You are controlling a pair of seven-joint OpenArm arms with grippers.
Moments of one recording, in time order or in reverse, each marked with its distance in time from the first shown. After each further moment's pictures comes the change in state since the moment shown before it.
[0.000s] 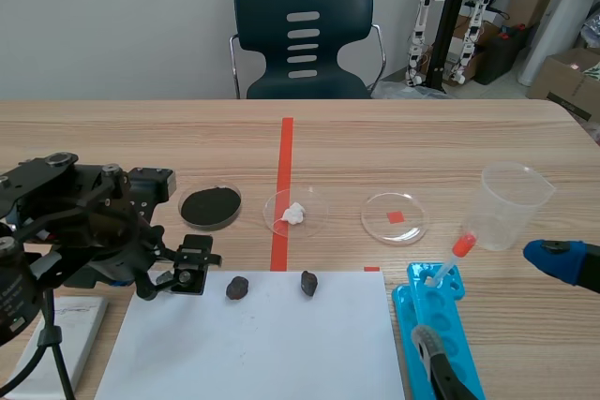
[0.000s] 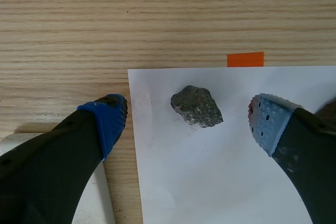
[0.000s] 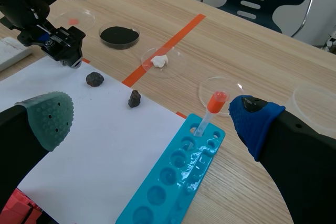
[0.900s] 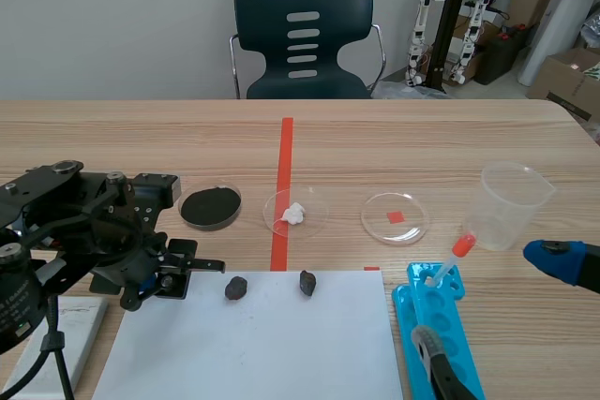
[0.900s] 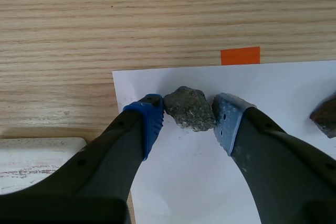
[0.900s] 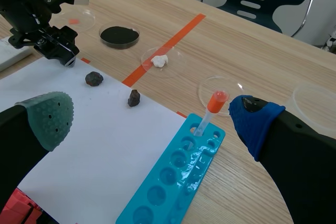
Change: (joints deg) left arm 0.0 0.7 0.0 -1.8 -0.2 -1.2 -1.4; right arm 0.0 0.0 0.0 0.0 0.0 0.0 0.0
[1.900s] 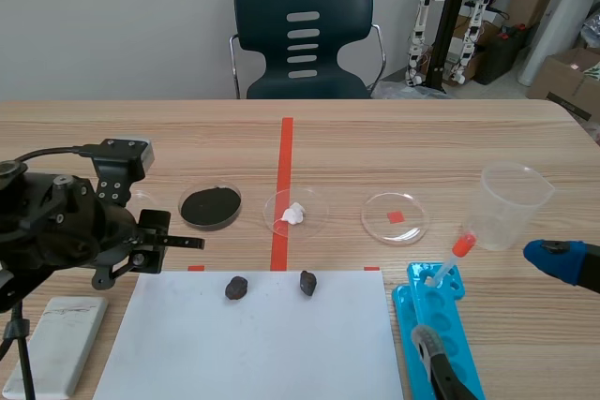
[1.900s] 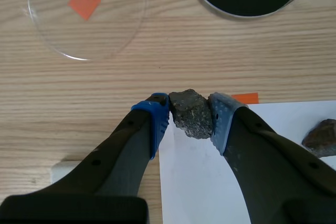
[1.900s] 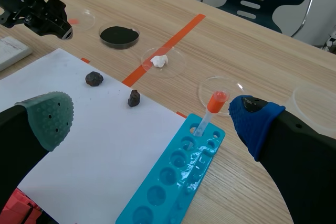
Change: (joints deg) left arm 7.7 -4.8 -3.6 12.8 0.8 0.0 -12.4; right arm 0.0 0.0 0.0 0.0 0.0 0.0 0.0
